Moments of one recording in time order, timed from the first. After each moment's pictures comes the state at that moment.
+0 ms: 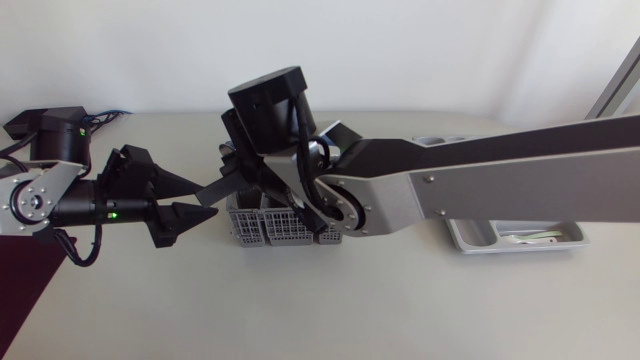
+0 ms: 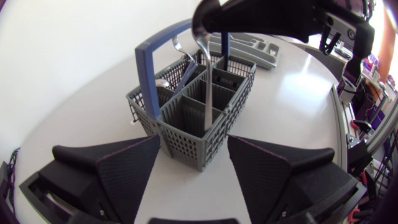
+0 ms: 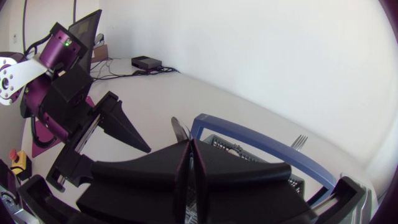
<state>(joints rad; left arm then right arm) 0.04 1.37 0.71 -0.16 0.76 0.70 0.96 1.80 1.24 0.17 0.27 0.04</state>
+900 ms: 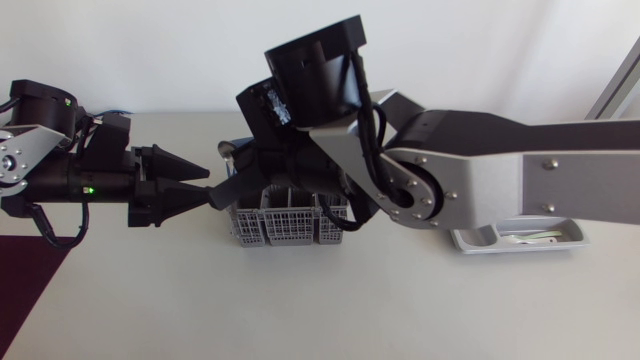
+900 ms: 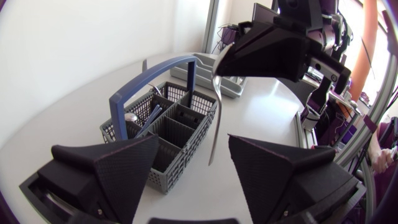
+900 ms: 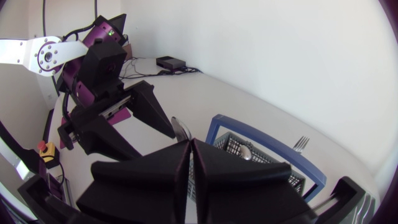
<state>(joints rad) 0.05 1.34 0.86 -0.42 1.00 0.68 0.94 1.62 1.17 0.04 0.09 0.03</state>
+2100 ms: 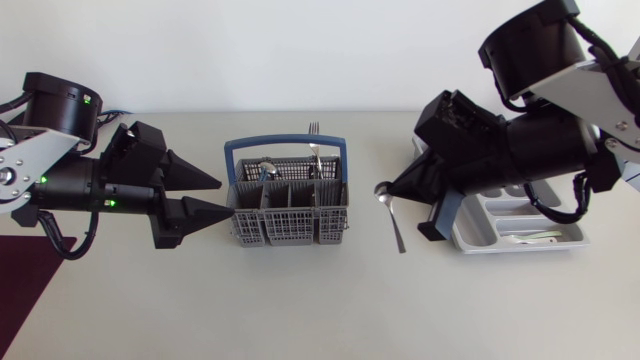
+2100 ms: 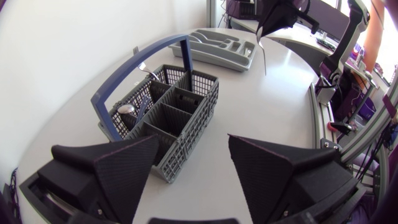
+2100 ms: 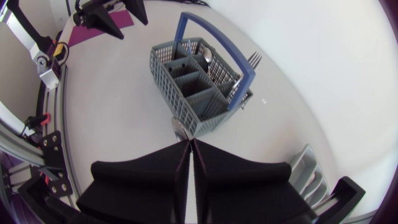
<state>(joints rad) -0.14 1.24 0.84 -0.44 0.68 0.67 0.46 1.25 1.06 -0.68 -0.26 -0.56</state>
